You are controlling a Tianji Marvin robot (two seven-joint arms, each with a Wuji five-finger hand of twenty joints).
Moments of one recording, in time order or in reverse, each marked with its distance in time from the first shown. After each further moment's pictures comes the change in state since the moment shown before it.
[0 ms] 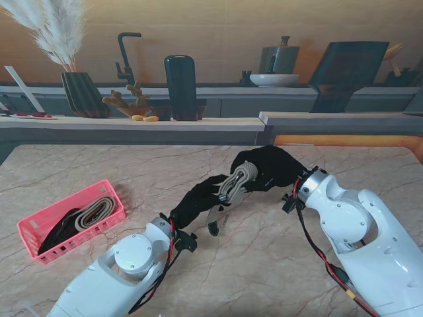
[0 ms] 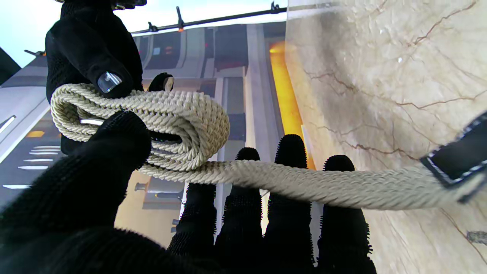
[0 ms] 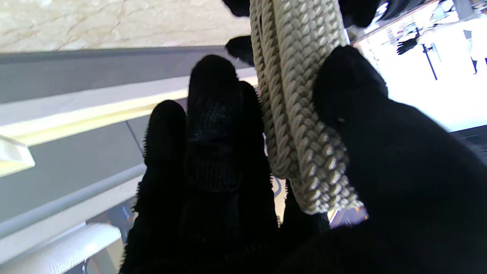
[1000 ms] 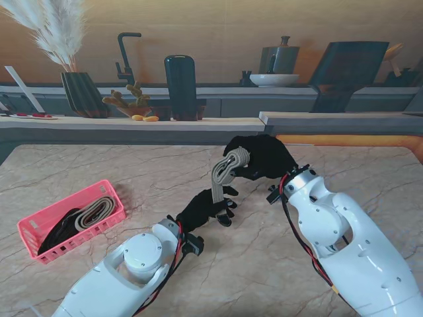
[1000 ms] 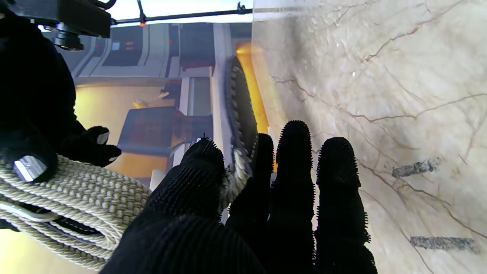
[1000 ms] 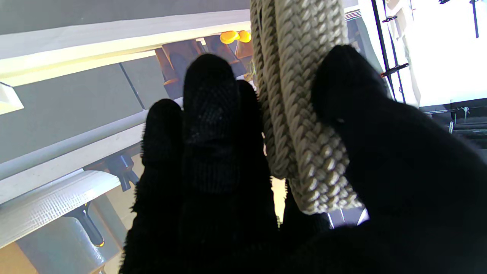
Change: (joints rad) left arm 0.002 -0.011 0.029 -0.045 0.041 0.182 0.061; right arm 0.028 -0.047 -0.096 0.028 -0.130 0.092 -0.296; left_hand 0.651 0.333 -0.441 0.004 0.119 0.065 0.100 0.052 0.154 0.110 0.038 -0.077 0.125 0.029 0.080 -0.152 0.158 -0.022 0.169 -0.129; right_hand -0.001 -0.011 0.020 0.000 0.015 0.002 0.000 -0.010 0.010 0.006 0.023 0.000 0.018 0.018 0.024 0.000 0.014 0.020 0.021 0.000
